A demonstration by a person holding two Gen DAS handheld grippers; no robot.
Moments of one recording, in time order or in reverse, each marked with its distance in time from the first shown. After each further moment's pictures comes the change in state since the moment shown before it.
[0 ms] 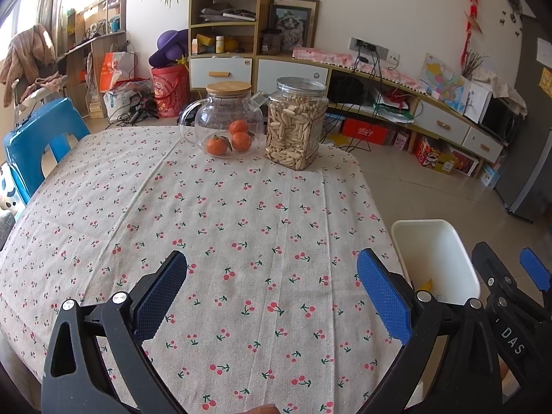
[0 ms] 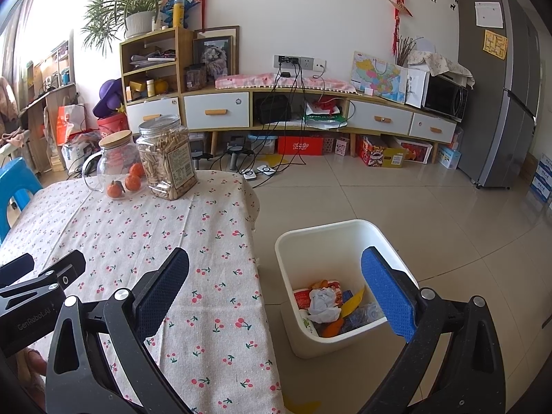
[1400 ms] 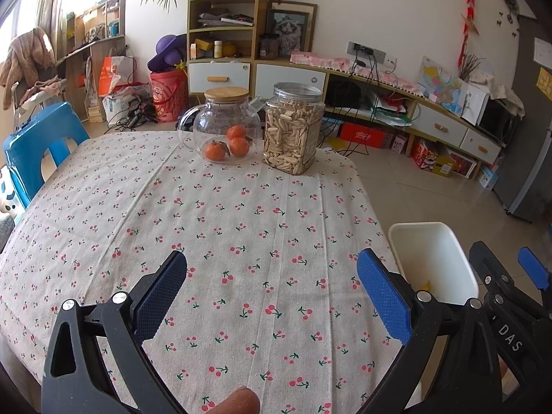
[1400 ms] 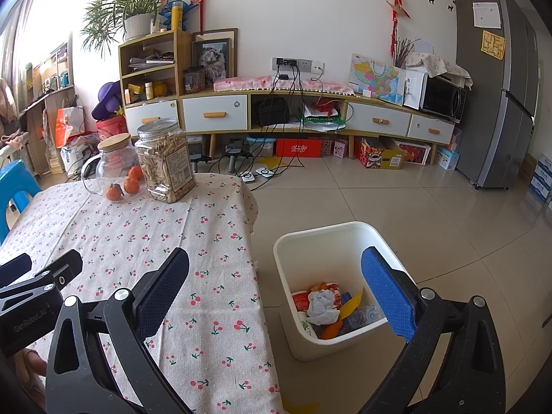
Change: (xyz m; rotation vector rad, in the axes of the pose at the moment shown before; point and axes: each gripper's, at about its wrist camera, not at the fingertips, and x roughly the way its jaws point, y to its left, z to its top) left arm -0.005 -0.002 0.001 0.001 -0.020 -0.002; right arm 0.000 -0.004 0.004 0.002 -0.005 -0.004
